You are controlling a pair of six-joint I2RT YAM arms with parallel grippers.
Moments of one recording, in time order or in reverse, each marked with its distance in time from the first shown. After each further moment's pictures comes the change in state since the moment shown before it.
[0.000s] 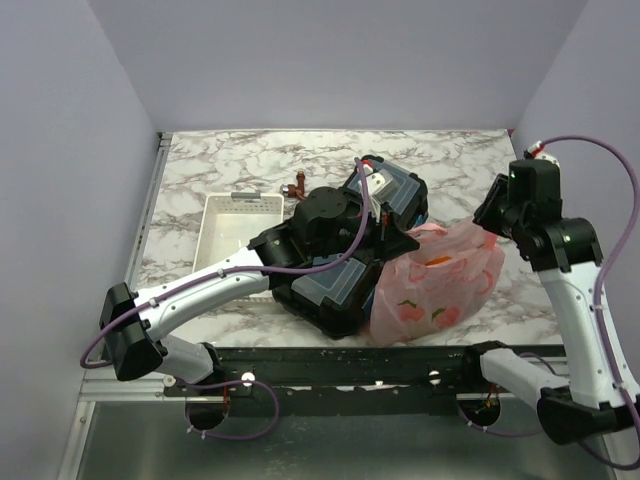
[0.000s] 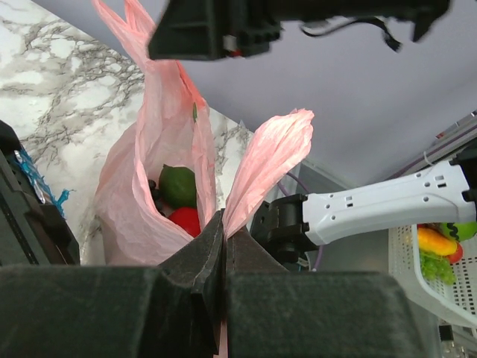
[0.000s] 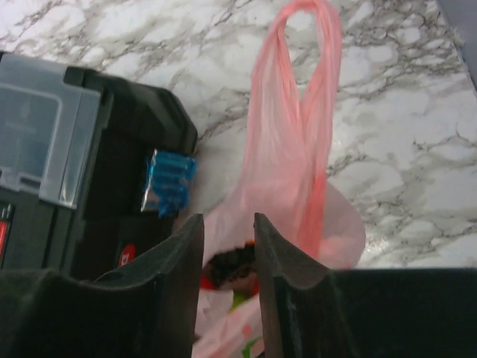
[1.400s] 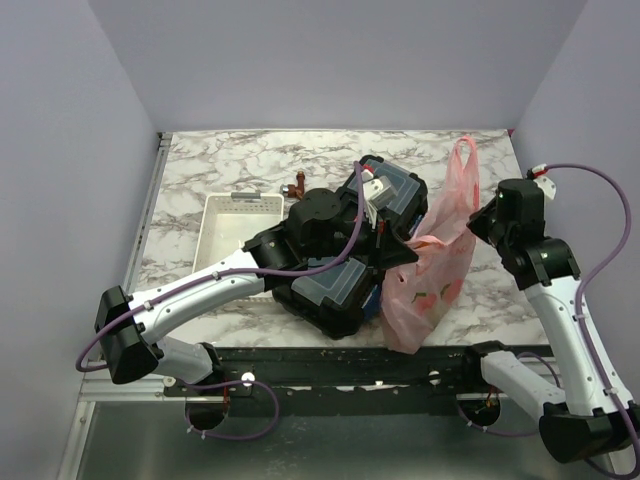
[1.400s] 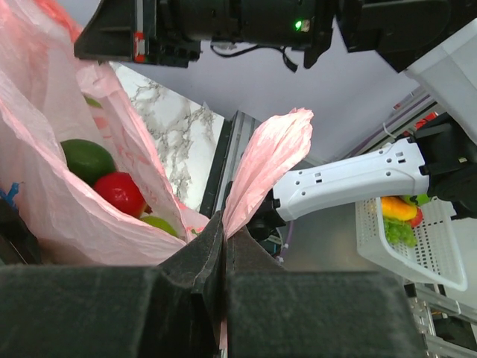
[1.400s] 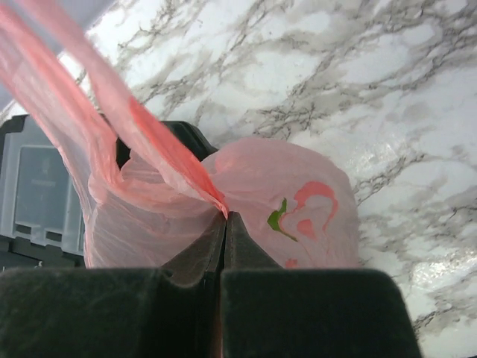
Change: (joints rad) left arm 0.007 -0.029 -0.029 0.008 0.137 -0.026; right arm 0.000 -0.163 -0.323 0.244 0.013 0.240
